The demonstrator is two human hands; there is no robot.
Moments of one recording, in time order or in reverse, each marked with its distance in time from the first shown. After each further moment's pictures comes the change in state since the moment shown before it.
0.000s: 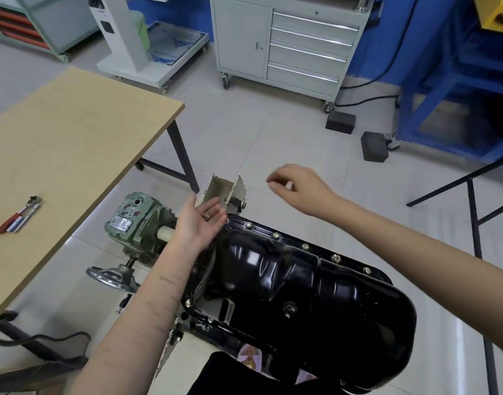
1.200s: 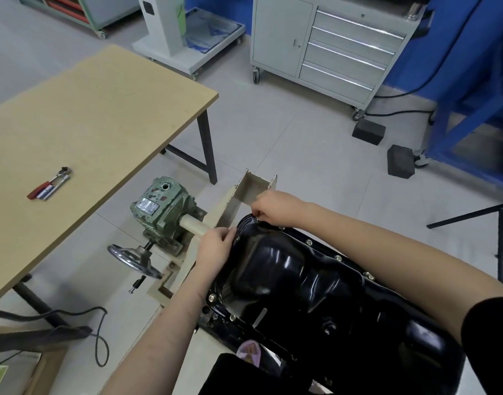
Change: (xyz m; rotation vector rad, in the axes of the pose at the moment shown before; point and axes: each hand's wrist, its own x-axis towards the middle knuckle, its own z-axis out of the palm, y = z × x) left_hand 0.023 -0.035 -0.074 1.302 0.178 0.476; right_hand 0.067 -0.025 0.097 -0.564 -0.612 -0.222
